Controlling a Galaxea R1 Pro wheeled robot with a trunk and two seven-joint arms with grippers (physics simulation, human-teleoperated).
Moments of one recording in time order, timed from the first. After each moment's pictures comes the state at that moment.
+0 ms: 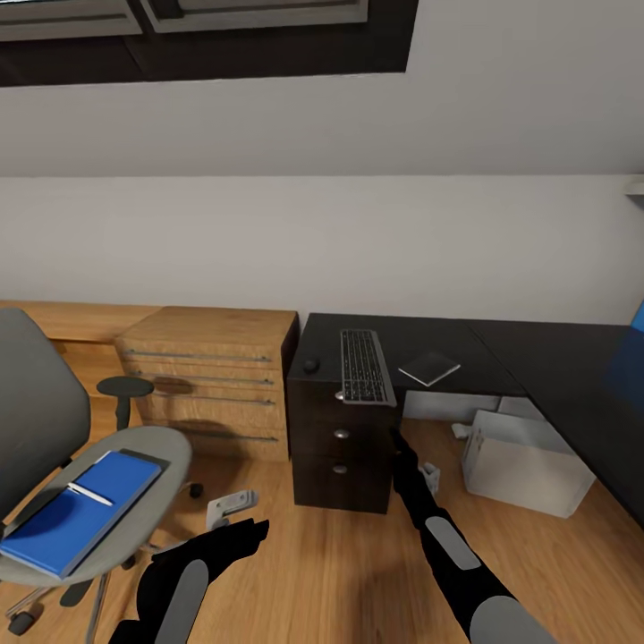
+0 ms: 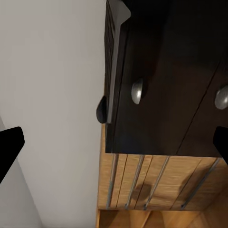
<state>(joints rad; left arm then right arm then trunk) -0.11 -0.11 -0.12 -1.62 0.47 0.86 0.41 -0.55 0.06 0.06 -0.57 -1.45 0.01 0.49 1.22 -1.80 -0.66</state>
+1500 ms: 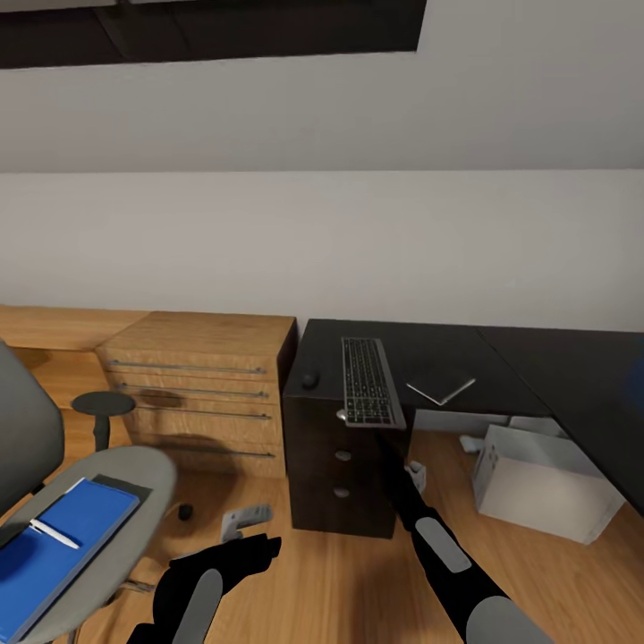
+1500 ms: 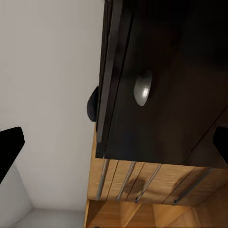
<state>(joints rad) -0.11 -0.11 -0.18 -1.55 0.47 0.86 0.41 -0.55 0.06 0.17 -0.58 -1.43 0.01 0.49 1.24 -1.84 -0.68</state>
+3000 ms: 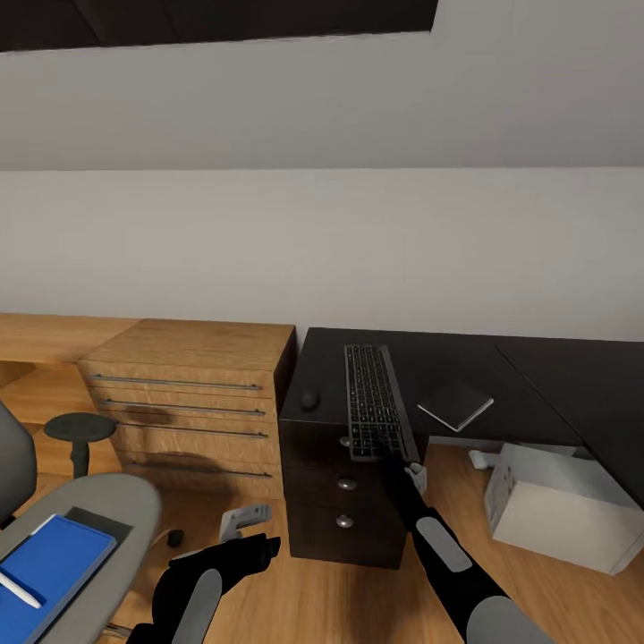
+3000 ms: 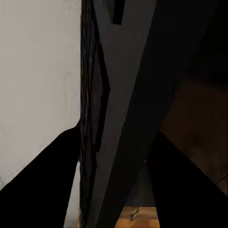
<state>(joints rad) -0.11 -0.10 -0.18 -1.55 0.47 0.86 0.41 -0.55 0.06 0.17 -0.58 -1.43 0.01 0.44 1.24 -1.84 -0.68</state>
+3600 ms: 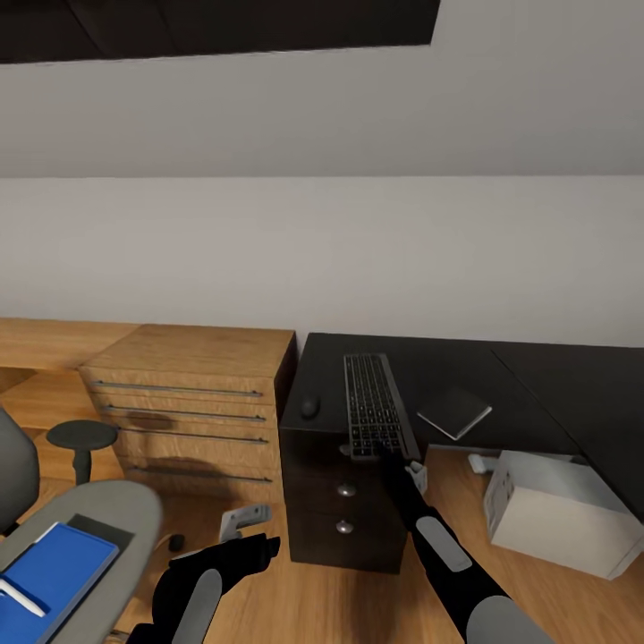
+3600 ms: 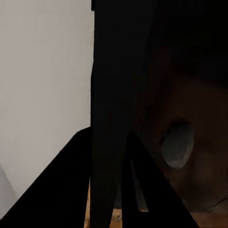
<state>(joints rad) -0.11 -0.10 -0.18 -1.55 0.47 0.86 0.41 -0.55 0.06 0.17 -0.58 -1.43 0.01 0.45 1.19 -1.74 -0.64</state>
